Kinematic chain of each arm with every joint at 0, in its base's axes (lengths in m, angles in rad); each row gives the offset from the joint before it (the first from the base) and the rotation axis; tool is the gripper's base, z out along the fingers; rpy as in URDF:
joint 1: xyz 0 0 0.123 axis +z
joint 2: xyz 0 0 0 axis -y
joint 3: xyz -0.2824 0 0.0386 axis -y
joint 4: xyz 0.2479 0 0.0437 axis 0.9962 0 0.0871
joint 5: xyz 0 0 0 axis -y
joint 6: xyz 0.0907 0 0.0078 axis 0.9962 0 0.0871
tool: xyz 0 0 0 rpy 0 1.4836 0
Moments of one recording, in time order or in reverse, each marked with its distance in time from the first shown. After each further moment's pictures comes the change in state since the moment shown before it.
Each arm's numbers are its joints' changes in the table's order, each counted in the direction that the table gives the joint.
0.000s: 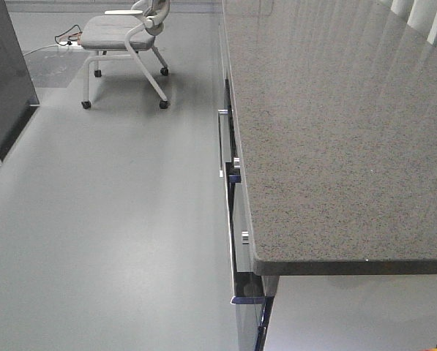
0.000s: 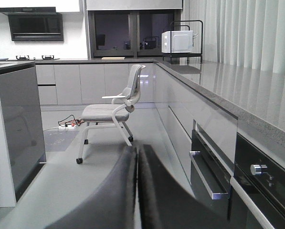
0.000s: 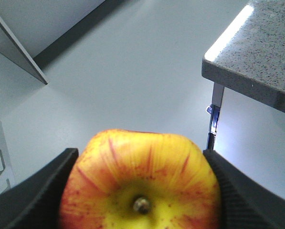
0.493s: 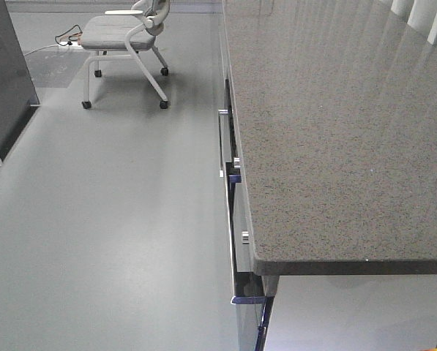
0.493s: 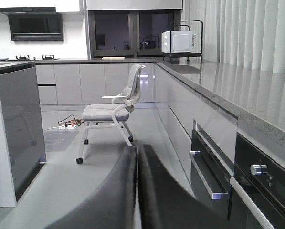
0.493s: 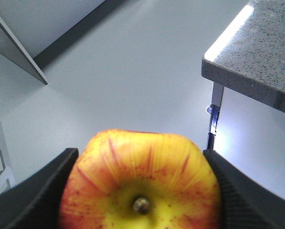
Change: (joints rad) left arm 0.000 0.000 0.000 0.000 0.000 0.000; right arm 0.000 0.000 0.000 0.001 0.000 0.000
